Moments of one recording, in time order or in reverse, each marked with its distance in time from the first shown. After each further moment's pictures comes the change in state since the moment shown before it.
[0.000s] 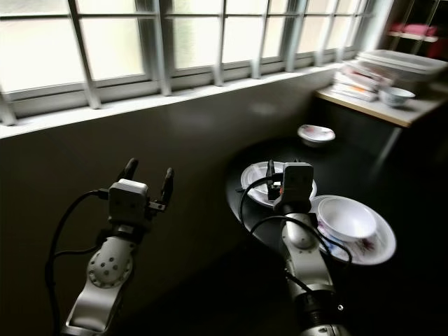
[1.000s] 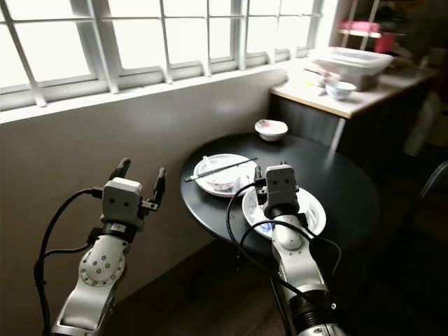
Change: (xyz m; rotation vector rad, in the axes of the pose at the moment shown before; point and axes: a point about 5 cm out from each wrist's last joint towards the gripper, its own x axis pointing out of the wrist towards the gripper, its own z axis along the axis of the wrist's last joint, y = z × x) left arm -0.001 0.009 -0.004 0.033 0.026 0.021; right arm -0.002 0.017 -0.007 -0.114 0.030 0.088
